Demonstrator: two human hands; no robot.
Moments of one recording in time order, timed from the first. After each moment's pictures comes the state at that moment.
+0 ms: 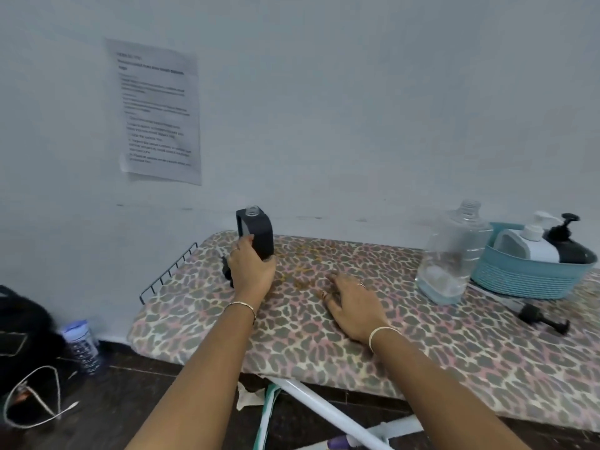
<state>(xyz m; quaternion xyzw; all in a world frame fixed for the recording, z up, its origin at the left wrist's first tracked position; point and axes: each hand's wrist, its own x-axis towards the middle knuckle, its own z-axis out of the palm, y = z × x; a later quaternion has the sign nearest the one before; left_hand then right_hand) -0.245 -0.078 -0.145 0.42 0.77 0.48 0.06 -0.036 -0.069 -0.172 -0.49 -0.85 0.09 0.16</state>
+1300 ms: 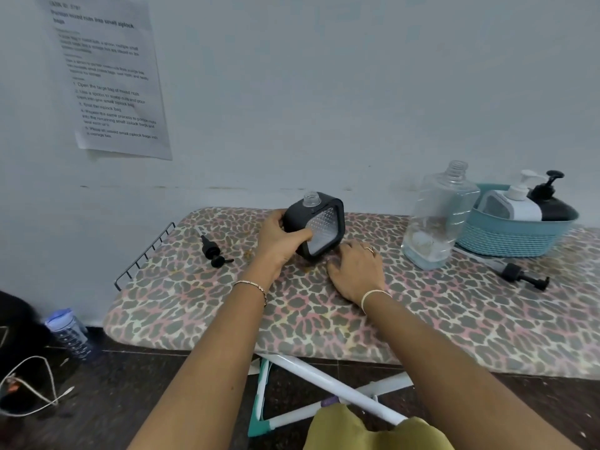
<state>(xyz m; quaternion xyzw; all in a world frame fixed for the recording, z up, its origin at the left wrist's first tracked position) -0.179 -0.072 -0.125 0.44 0.61 0.57 0.33 -0.030 -0.056 -0.170 -0.61 -0.78 0.03 0.16</state>
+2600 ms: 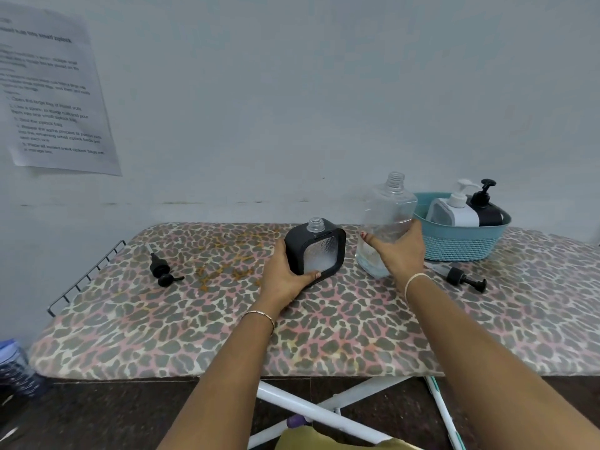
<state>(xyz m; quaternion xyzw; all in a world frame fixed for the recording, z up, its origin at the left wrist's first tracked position) -0.099 -0.057 -0.176 0.58 0.61 0.48 0.24 0.113 -0.005 -0.148 -0.61 -0.52 0.24 0.55</state>
